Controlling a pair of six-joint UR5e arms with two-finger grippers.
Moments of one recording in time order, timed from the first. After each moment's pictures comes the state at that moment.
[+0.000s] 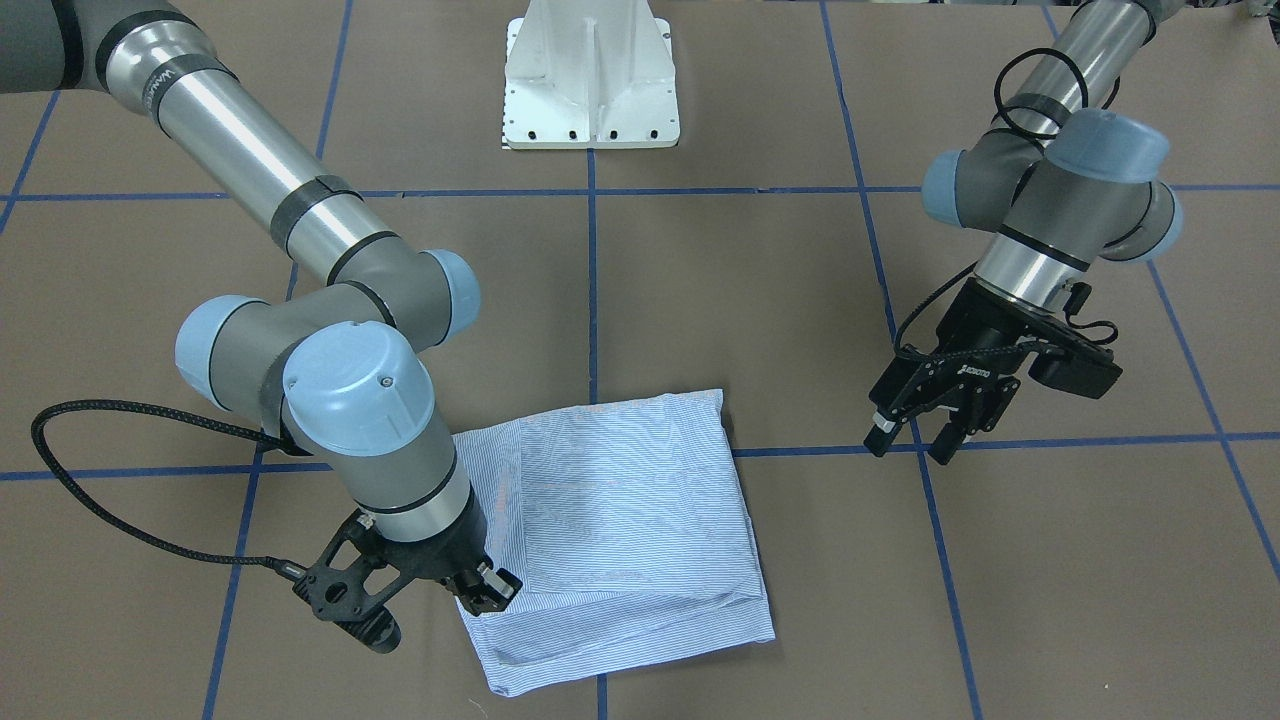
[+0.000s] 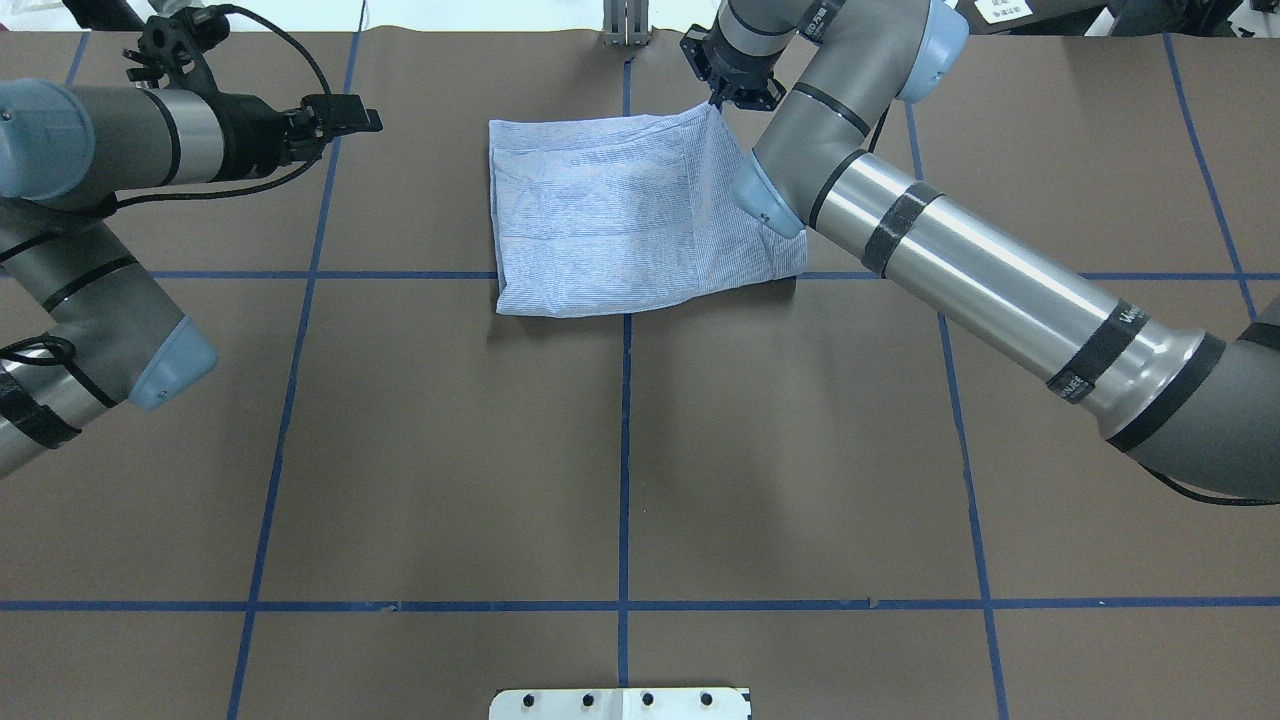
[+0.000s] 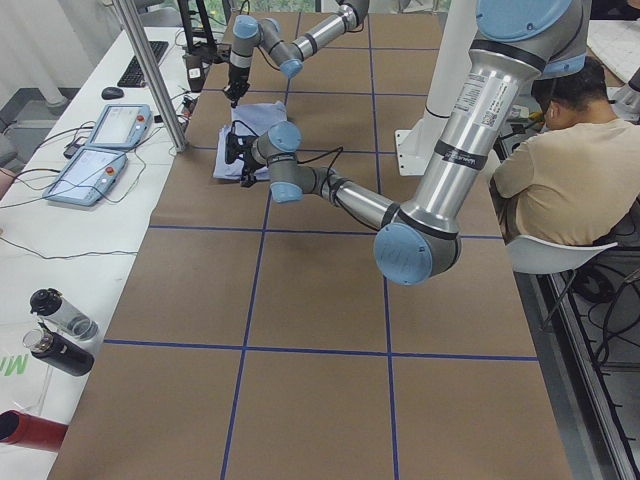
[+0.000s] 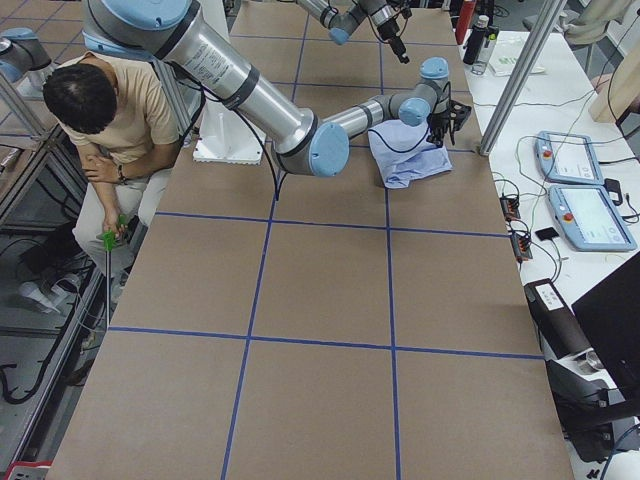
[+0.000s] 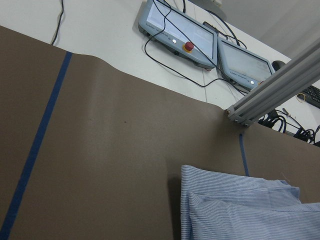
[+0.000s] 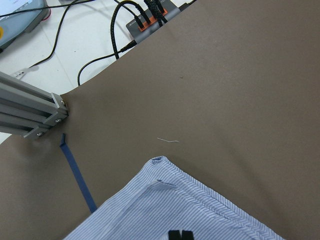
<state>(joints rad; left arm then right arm) -0.89 -1.98 -1.51 -2.56 -1.80 -1.39 0.87 -0.53 0.91 -1.11 1.92 1.60</state>
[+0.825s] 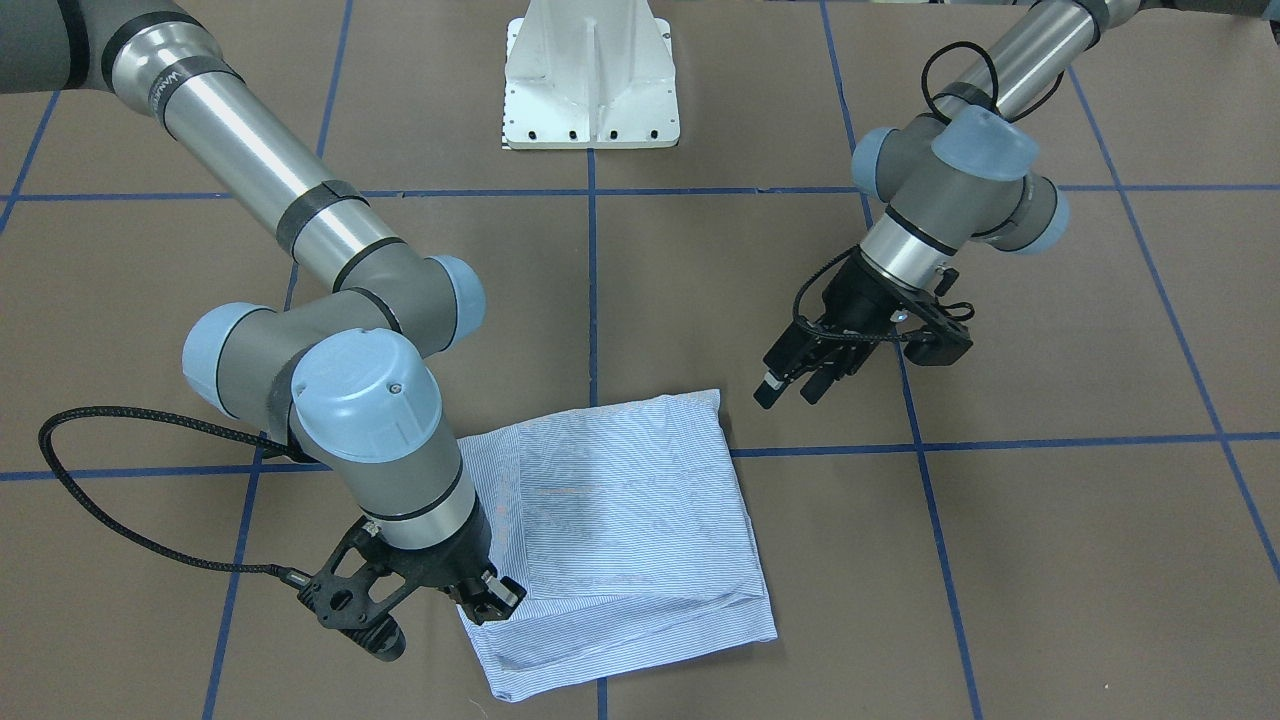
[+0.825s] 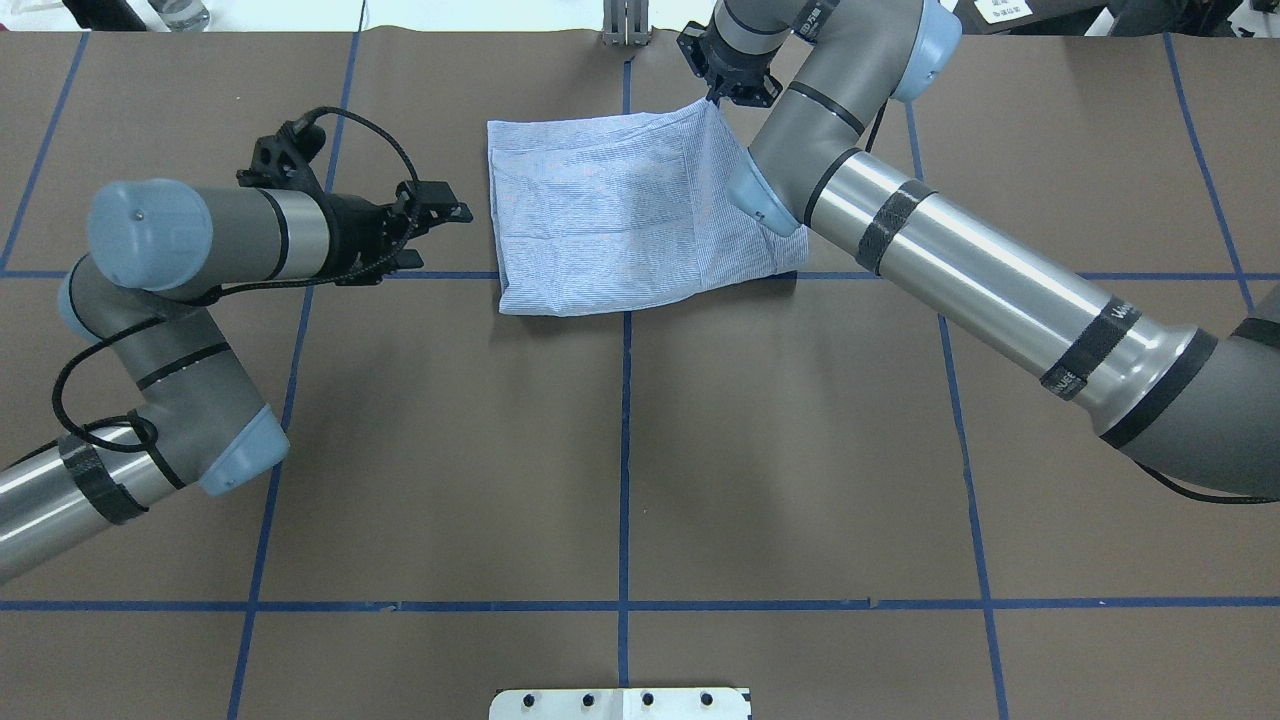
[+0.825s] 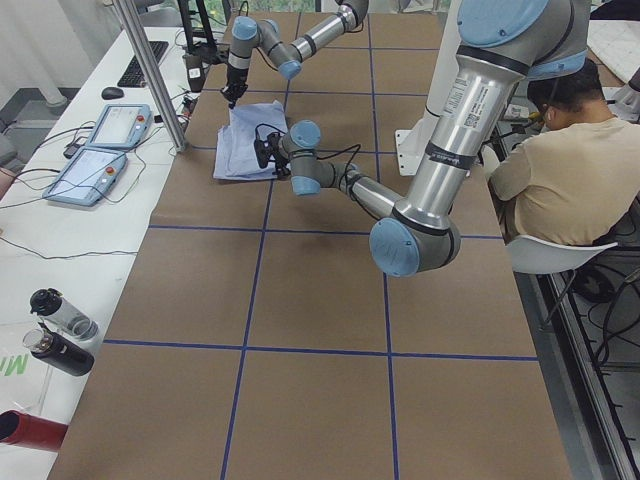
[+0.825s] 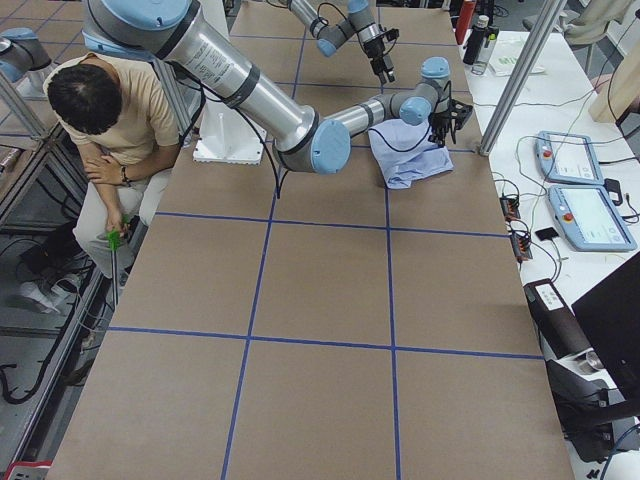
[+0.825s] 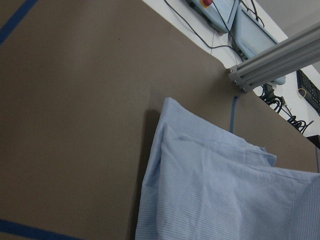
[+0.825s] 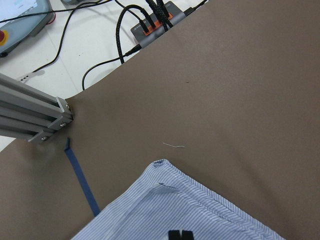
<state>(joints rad) -0.71 -2.00 -1.52 -2.56 -1.80 -1.75 0.87 -0.52 0.88 -1.07 1.91 1.60</state>
